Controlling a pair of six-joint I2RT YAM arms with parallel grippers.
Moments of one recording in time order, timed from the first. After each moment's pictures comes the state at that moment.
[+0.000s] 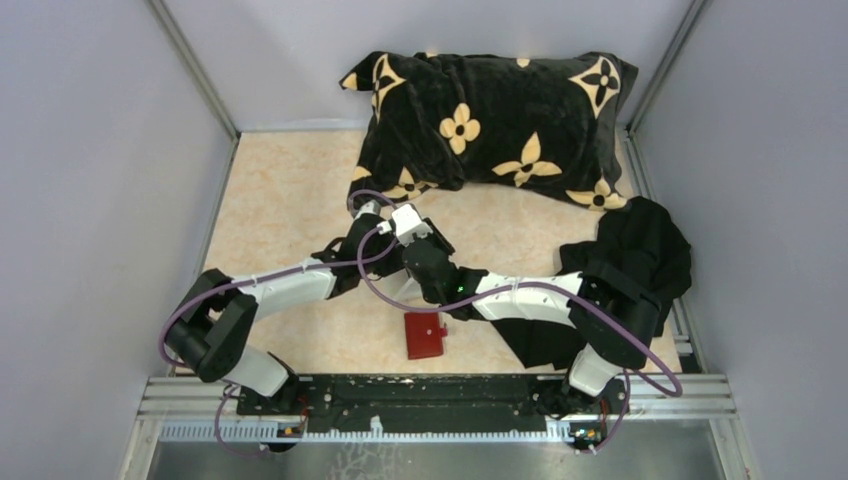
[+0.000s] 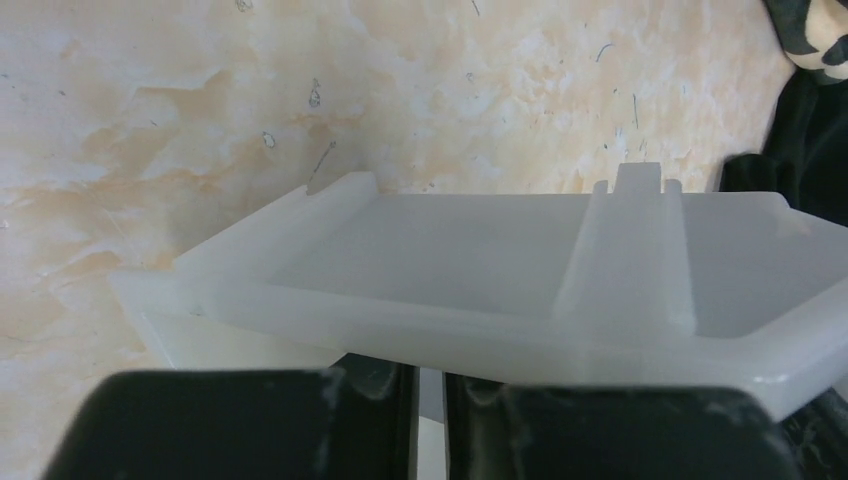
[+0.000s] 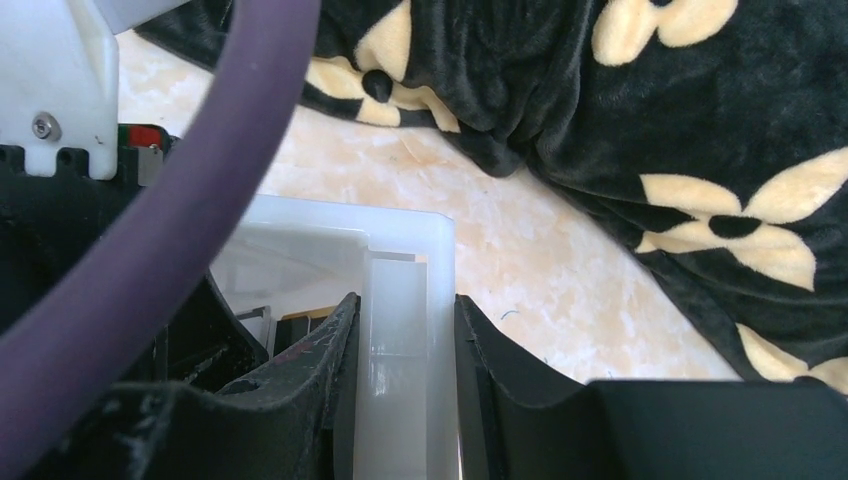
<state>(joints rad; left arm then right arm) -0.67 1.50 0.73 0.09 -0.08 -0.93 1.10 1.60 0.91 0.35 0.84 -0.17</state>
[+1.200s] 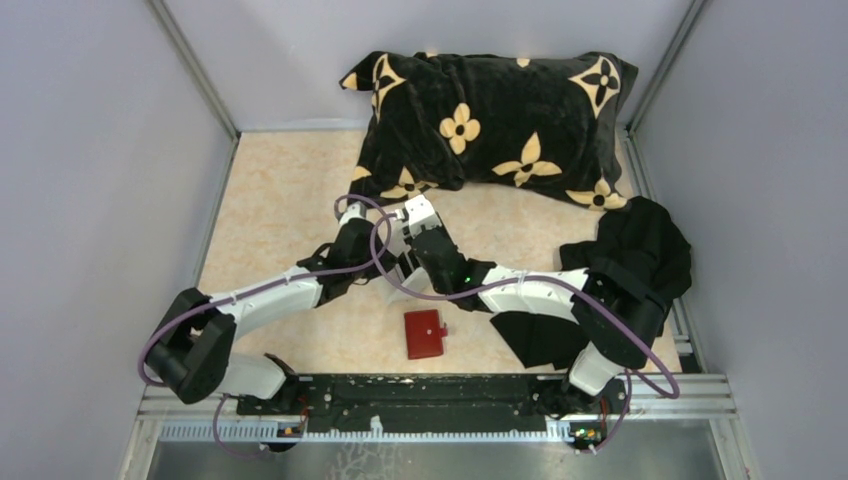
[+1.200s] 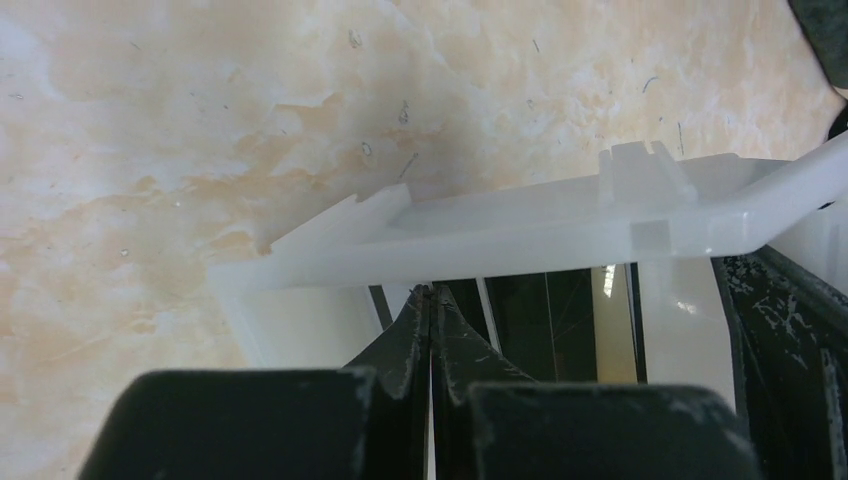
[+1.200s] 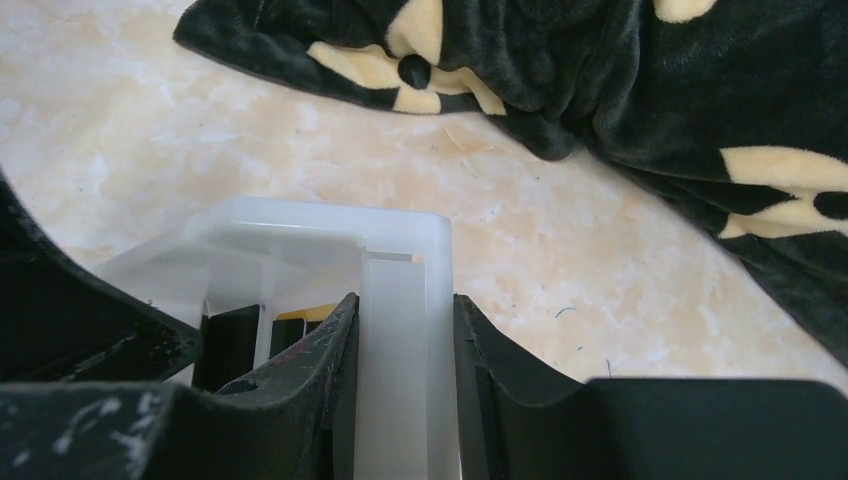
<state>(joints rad) -0.67 1.37 0.67 0.02 -0.19 -0.87 1.02 1.59 0.90 0.32 0.69 -0.03</state>
